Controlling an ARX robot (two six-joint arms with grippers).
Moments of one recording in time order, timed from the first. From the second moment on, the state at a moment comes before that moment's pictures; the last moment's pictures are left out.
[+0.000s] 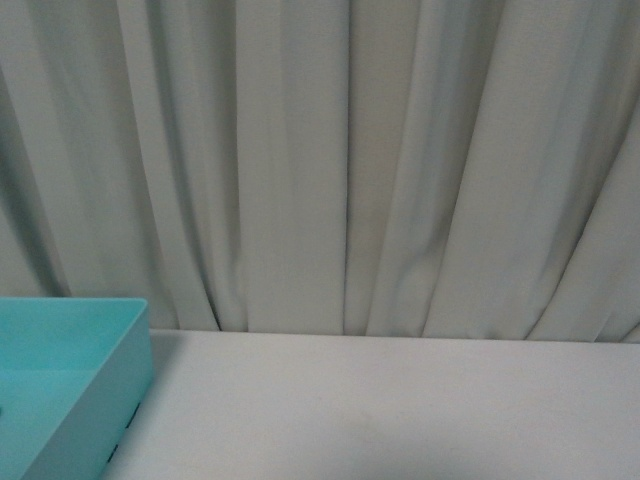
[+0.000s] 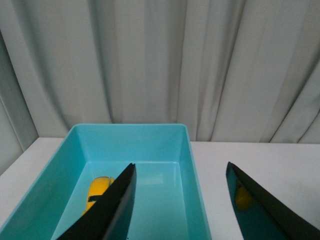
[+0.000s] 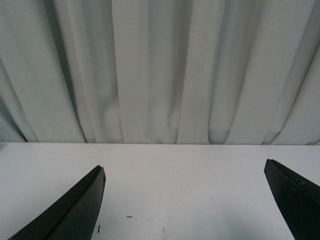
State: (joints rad) left arm 0.00 0.00 0.01 0.00 0.00 0.00; right arm 0.00 0.00 0.01 0.00 0.00 -0.01
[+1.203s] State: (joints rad) left arm 0.00 0.00 0.01 0.00 0.00 0.00; right arm 0.00 0.00 0.01 0.00 0.00 -0.01
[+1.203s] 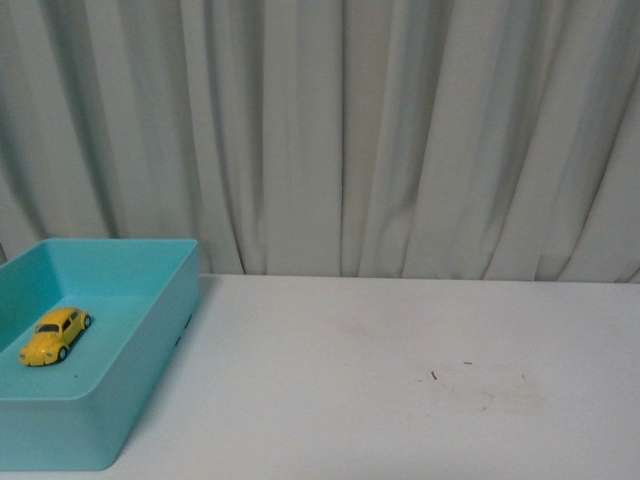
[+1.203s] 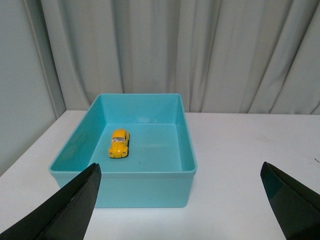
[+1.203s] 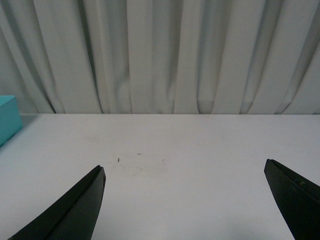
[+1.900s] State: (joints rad) left arm 0.00 0.00 0.01 0.00 0.00 0.00; right arm 0.00 0.00 0.01 0.00 0.00 -0.01
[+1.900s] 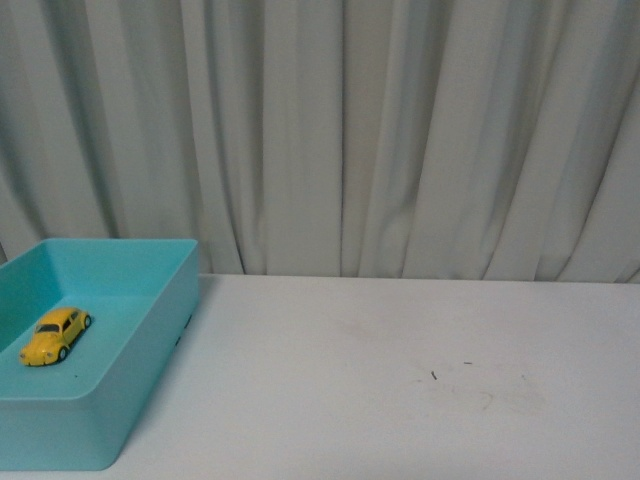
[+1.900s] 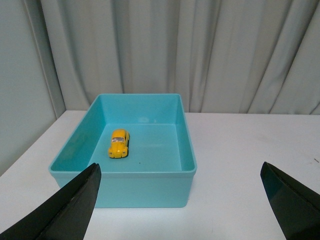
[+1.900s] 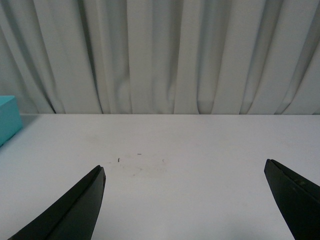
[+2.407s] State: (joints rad) left arm 0.00 0.00 0.01 0.00 0.00 0.00; right arm 0.00 0.00 0.01 0.00 0.00 -0.01
